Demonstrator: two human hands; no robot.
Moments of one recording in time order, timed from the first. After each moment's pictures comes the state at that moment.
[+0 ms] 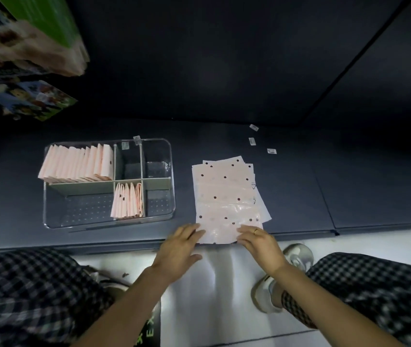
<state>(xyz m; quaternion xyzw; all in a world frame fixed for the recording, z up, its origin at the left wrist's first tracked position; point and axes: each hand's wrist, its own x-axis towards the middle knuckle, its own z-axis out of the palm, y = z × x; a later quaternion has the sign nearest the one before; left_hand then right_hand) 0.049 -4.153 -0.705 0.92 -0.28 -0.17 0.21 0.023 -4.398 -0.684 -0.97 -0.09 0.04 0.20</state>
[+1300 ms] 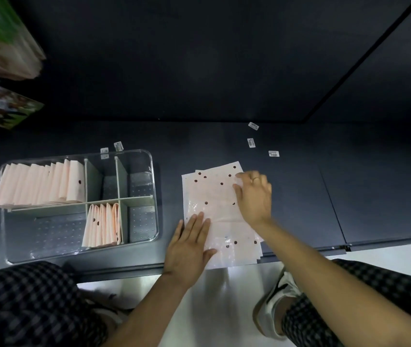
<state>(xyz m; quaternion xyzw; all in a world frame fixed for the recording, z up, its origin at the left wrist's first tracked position) 0.089 -4.215 -0.704 0.96 -0.24 -0.10 0.08 0.174 -4.401 -0.678 -0.99 0.10 0.02 0.10</state>
